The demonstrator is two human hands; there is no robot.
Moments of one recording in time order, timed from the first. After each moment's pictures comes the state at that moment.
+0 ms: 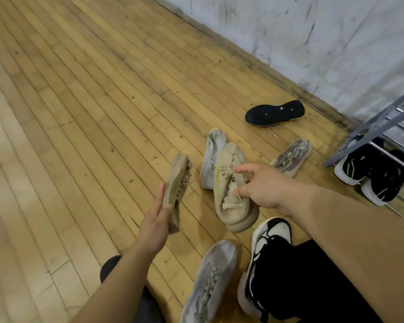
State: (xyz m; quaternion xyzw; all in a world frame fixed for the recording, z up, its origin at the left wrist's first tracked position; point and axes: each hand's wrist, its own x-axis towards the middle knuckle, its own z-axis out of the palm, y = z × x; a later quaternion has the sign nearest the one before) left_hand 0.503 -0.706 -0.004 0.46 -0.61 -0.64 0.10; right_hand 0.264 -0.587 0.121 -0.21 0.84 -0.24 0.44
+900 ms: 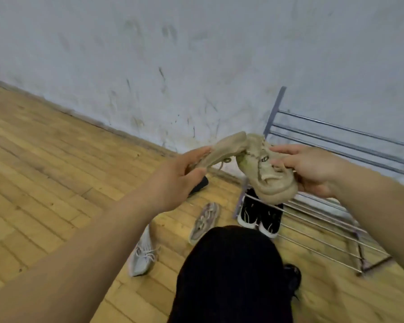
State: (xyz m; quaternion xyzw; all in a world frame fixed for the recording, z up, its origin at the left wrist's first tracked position) left_hand 0.280 -0.632 0.308 0.03 -0.88 -0.46 0.11; right_hand 0.134 -0.371 0.358 -0.04 0.80 -0.55 0.22
